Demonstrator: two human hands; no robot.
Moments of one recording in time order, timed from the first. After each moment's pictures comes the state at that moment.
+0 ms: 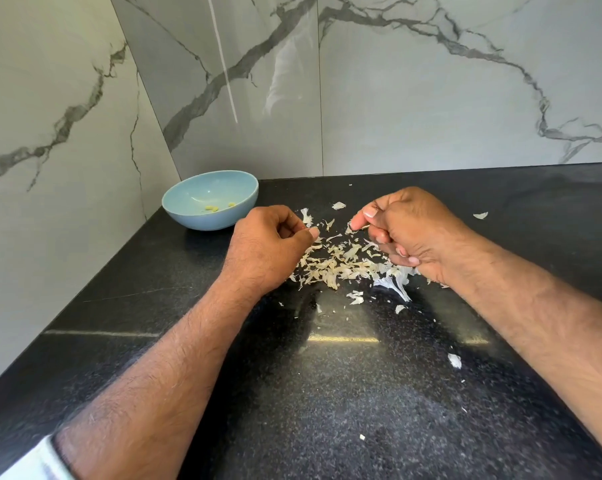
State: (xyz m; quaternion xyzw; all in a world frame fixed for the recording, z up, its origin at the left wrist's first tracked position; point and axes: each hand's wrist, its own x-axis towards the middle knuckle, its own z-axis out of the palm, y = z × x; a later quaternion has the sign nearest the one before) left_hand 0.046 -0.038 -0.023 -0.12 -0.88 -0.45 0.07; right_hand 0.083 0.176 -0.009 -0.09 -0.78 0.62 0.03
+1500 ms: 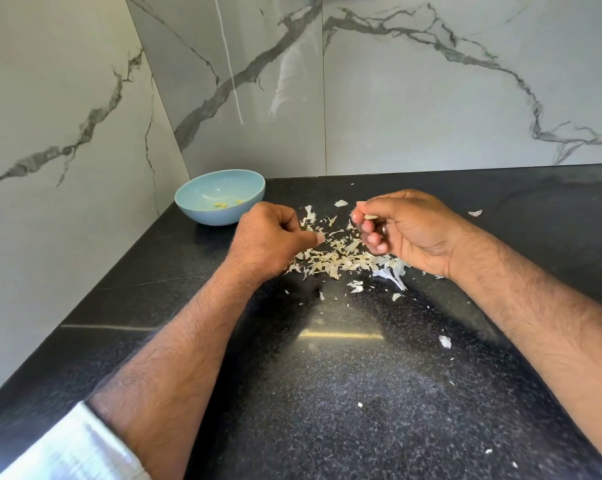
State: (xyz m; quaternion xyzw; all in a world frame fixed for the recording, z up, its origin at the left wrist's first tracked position) left_hand 0.046 -0.046 -0.022 -0.12 -0.89 -0.44 0.04; right_hand 0.087 0.186 -0.009 0.02 -0.68 0.73 -0.08
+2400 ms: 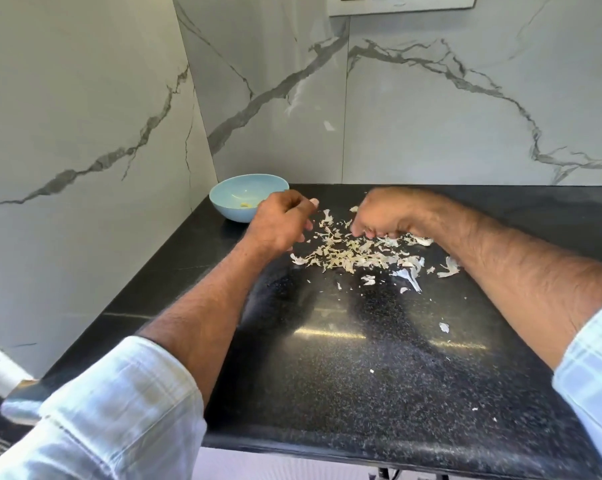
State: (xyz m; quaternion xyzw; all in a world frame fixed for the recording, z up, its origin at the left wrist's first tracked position) left_hand 0.033 -0.068 -0.006 -0.13 -0.86 -0.50 0.03; right_hand 0.065 0.141 0.040 -0.06 -0.95 0.28 -0.13
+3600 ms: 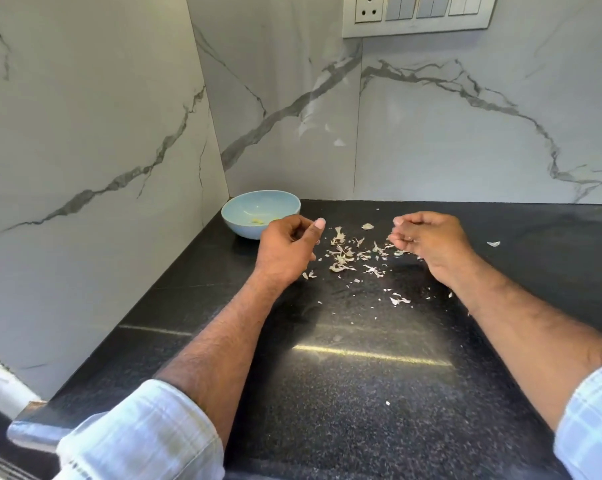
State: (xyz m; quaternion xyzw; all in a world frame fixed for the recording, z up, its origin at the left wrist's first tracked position) left_hand 0.027 -0.070 -0.035 -0.11 -0.80 -0.58 0.11; right_hand 0.045 0.195 -0.035 -0.10 -0.68 0.71 0.15
